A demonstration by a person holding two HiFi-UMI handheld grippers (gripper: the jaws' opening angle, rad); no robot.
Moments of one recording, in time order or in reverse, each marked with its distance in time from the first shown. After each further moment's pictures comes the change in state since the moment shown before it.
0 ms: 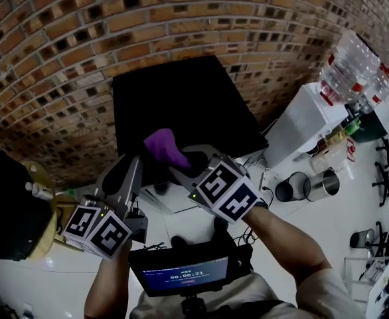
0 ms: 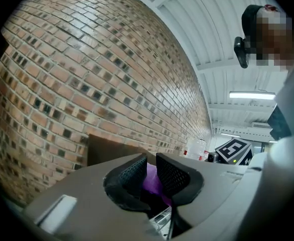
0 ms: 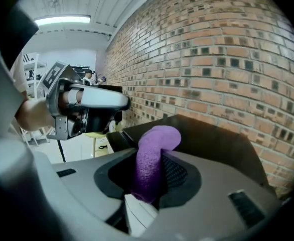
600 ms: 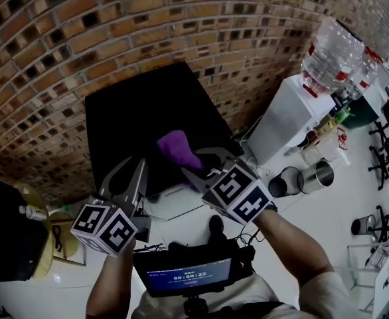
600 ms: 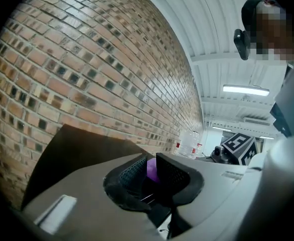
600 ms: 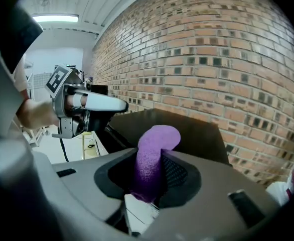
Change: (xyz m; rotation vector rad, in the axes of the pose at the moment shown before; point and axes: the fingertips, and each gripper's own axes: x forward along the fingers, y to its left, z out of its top) left arm 0.074 -0.042 -0.031 0.033 0.087 -0.090; right arm -0.059 -0.071 -0.046 0.075 0.019 -0.126
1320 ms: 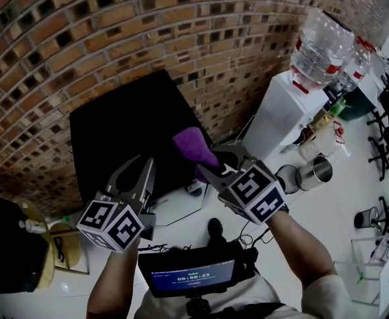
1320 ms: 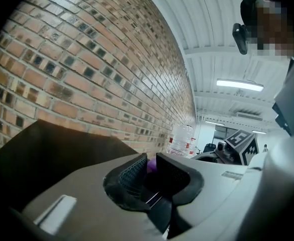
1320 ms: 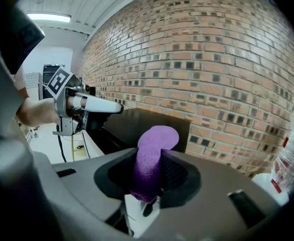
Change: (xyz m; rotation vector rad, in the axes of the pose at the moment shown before) left arm 0.064 -0.042 -0.013 0.053 0.055 -0.077; right arm -0.054 -0.071 -0.032 0.046 -0.023 -0.124
